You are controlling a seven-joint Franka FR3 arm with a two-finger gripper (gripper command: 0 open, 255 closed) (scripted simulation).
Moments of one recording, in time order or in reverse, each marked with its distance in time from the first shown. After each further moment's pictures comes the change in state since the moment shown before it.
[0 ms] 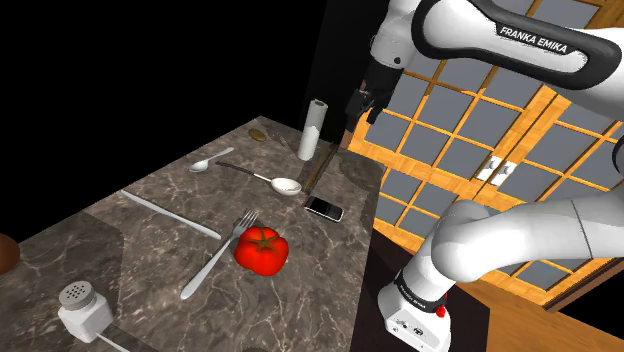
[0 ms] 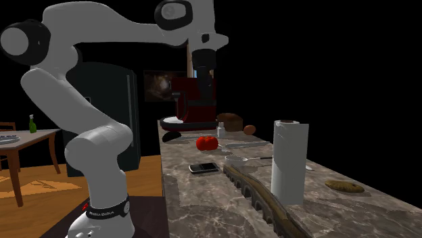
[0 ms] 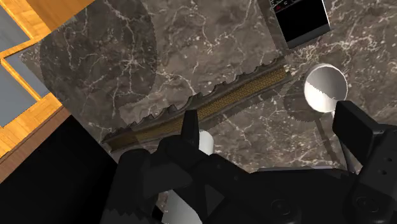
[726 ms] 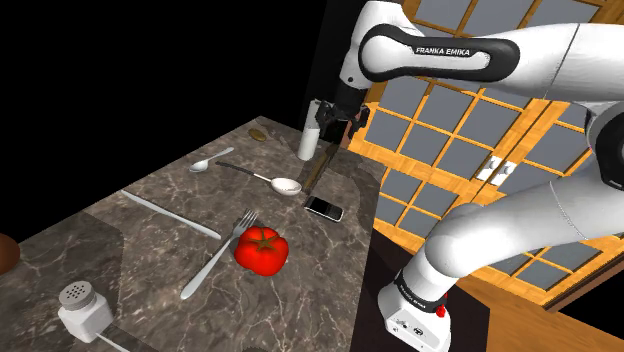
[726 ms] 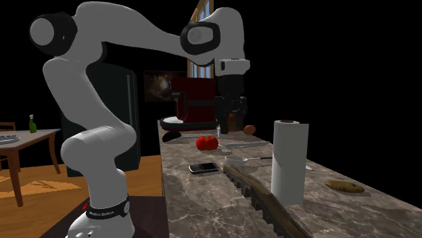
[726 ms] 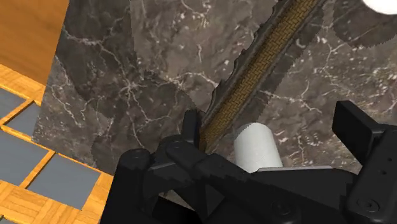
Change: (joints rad) arm -0.163 0.232 0.024 -0.032 0.036 0.247 0.394
